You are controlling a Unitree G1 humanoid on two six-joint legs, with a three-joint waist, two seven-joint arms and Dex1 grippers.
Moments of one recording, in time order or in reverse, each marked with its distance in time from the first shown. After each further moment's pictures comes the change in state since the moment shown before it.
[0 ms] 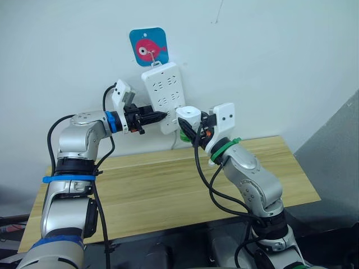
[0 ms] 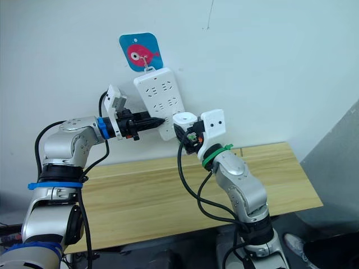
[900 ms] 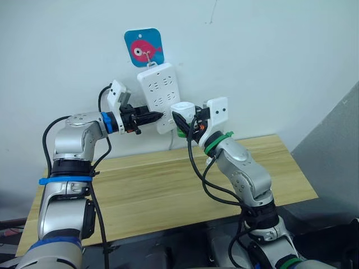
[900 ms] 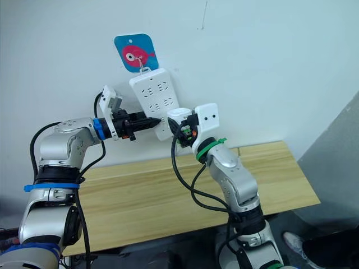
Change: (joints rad) left arm 0.013 0.012 0.012 0.000 0.007 0.016 0.005; right arm -0.088 0.050 -0.022 0.168 -0.023 -0.110 0.051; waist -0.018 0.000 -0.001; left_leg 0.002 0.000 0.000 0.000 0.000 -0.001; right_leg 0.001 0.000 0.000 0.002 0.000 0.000
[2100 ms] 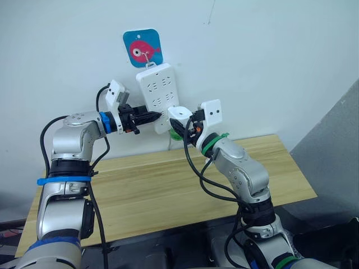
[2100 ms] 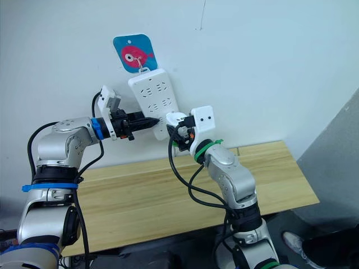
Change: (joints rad) left arm 0.000 0.002 0.006 -0.006 0.013 0.010 0.005; right arm -0.042 0.037 -0.051 0.029 -0.011 0.166 0.039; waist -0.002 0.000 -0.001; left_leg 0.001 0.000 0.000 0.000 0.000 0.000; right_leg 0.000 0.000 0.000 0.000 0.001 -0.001
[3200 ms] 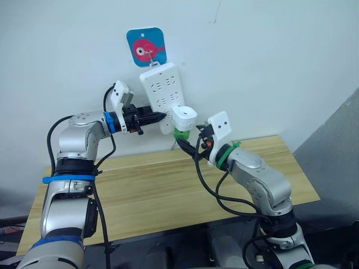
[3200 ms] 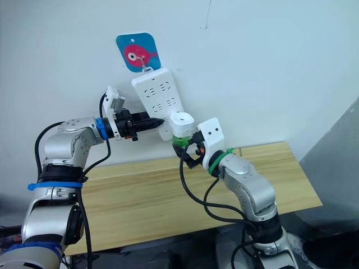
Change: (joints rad) left arm -0.026 -0.015 -0.026 0.071 0.006 -0.097 -0.039; right arm 0.139 -0.213 0.048 -0.283 0.057 0.206 0.095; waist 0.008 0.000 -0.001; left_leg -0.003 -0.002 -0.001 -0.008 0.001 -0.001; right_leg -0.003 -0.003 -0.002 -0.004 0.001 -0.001
